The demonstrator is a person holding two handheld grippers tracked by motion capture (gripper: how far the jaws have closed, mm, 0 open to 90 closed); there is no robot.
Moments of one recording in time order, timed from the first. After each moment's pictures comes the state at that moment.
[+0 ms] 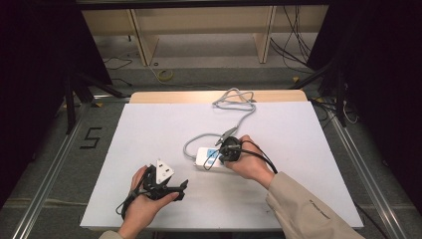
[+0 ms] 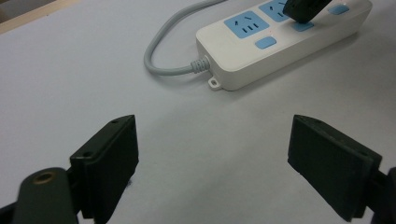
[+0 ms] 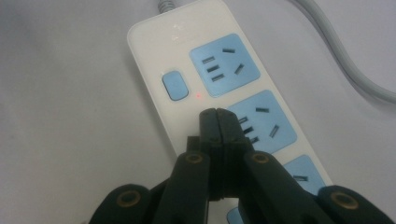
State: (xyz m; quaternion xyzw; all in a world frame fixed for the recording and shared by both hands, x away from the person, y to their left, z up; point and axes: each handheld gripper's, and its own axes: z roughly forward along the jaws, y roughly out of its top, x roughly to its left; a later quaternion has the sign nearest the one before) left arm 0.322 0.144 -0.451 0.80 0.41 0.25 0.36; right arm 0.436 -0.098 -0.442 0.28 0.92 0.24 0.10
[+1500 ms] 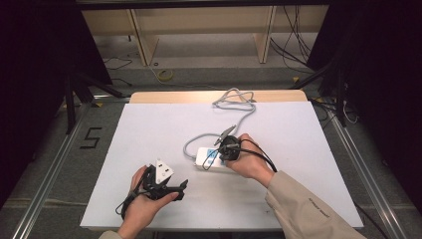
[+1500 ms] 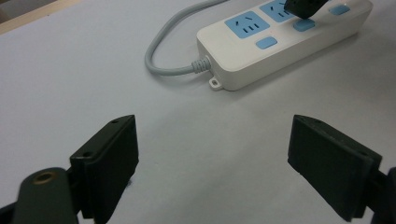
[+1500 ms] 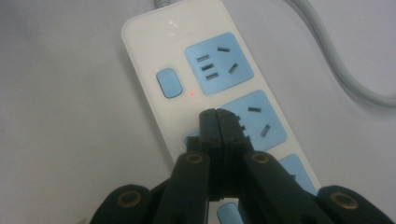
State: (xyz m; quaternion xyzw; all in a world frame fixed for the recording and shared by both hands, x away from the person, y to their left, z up) left arm 0.322 0.145 -0.452 0.80 0.41 0.25 0.36; right arm 0.439 -0.096 -0.437 0.26 0.93 0.22 0.11
